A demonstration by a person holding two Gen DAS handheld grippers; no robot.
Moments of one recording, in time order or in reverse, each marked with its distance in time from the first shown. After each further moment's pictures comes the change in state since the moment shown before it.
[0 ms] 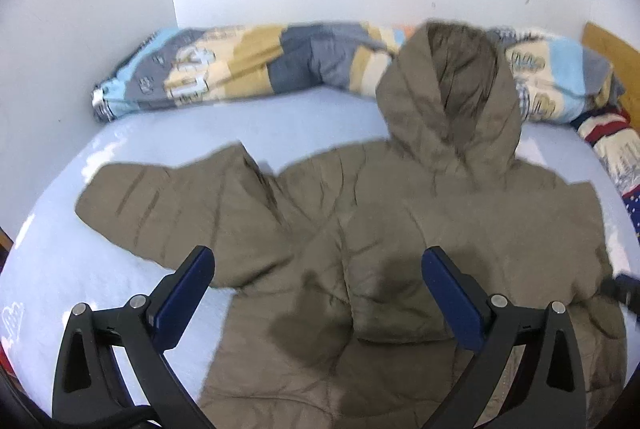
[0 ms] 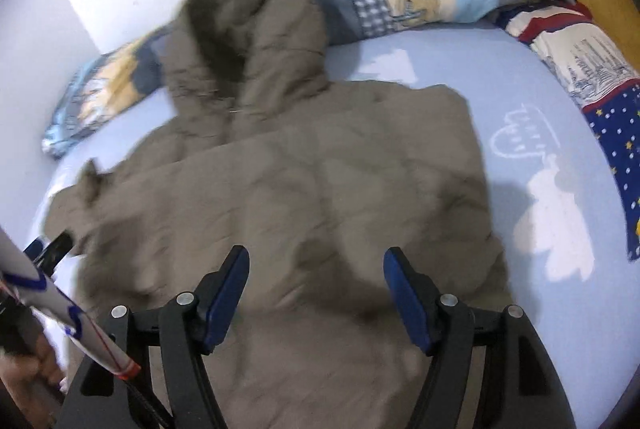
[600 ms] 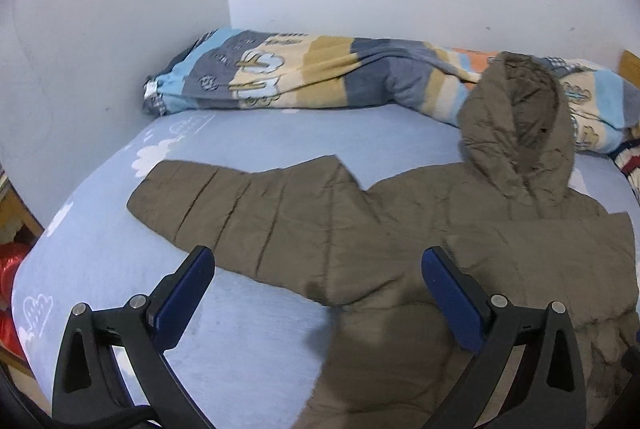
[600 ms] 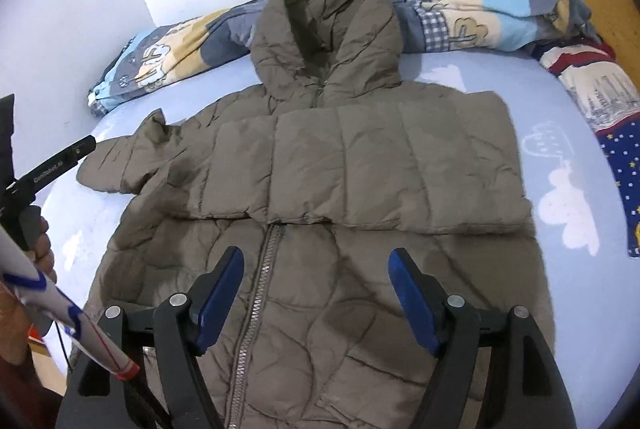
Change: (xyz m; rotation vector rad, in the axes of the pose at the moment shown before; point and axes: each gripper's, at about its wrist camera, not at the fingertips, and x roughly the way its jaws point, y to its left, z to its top) left arm 0.009 0.090 0.007 -0.094 -0.006 0.121; right arm -0.024 0.059 -0.052 -0.151 -0.017 0.038
